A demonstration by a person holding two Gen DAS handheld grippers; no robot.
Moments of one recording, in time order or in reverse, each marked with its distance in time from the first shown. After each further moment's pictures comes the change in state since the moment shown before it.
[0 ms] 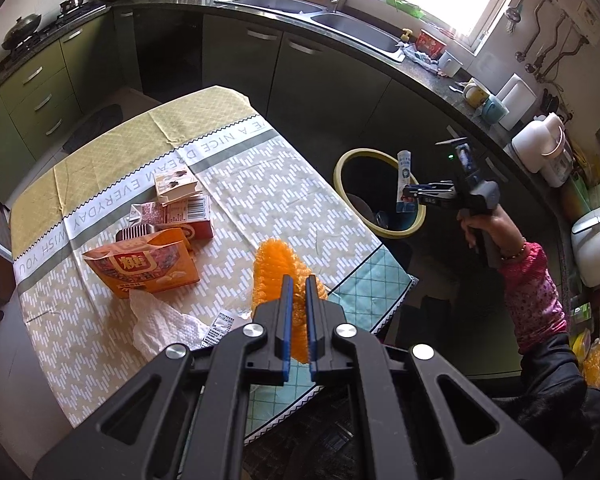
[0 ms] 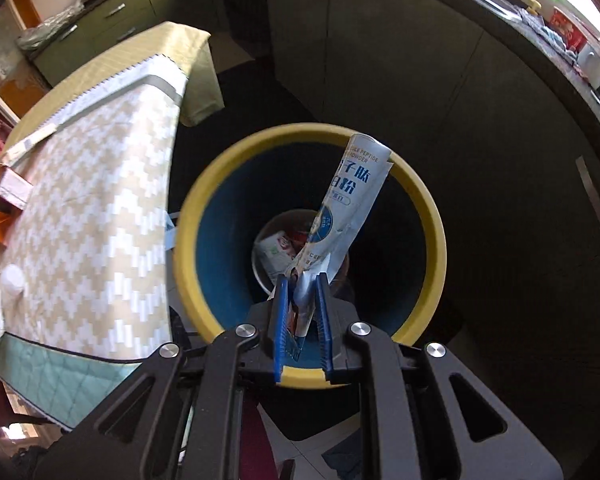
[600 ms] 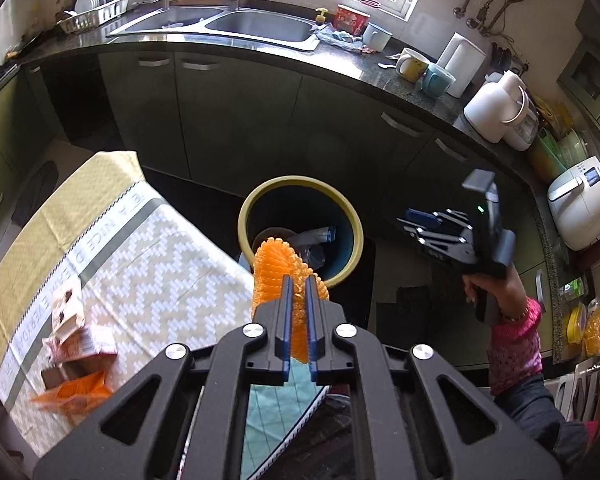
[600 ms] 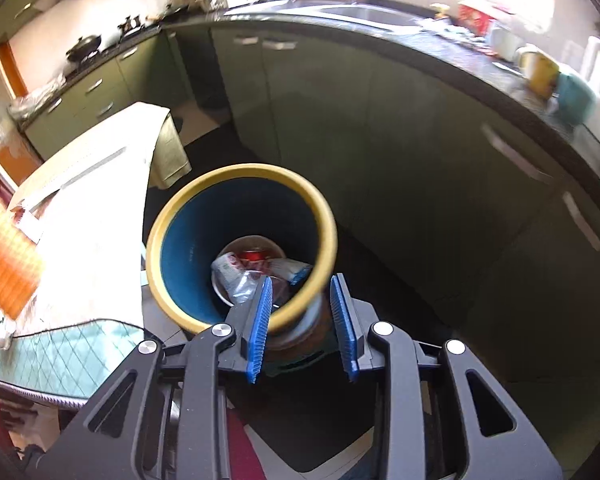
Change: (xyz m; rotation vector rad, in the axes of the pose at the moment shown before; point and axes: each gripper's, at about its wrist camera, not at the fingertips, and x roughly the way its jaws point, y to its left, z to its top) left arm 0.084 -0.138 0.118 0.234 0.026 -0.113; right arm -0.097 -0.081 -0.096 0.170 -0.281 -0.029
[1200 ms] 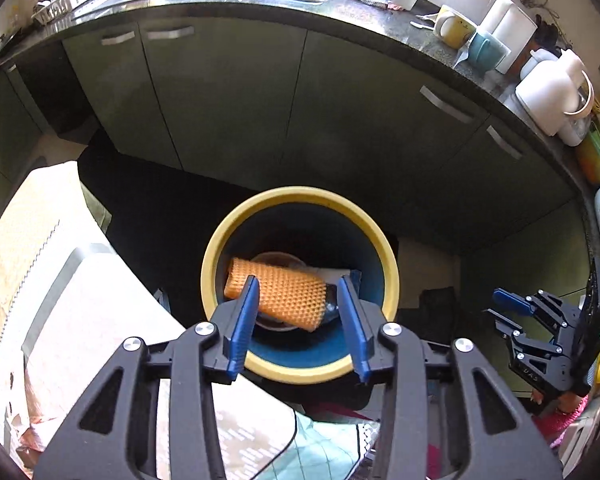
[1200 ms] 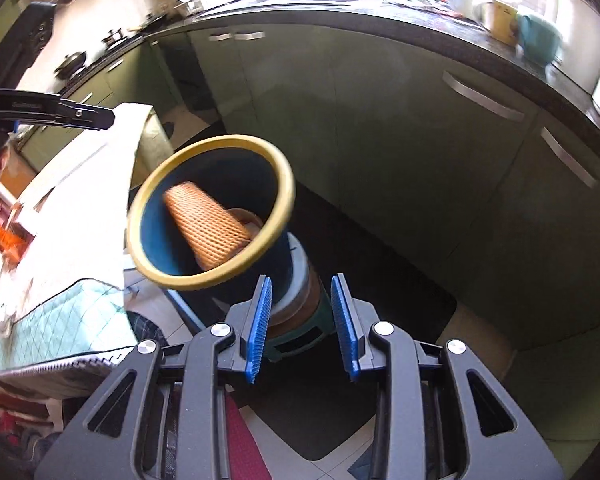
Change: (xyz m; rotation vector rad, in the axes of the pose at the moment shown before) left arm 0.172 -0.014 0.074 -0.011 0.122 0.054; right arm -0.003 -0.033 -0.043 0.053 0.029 0.044
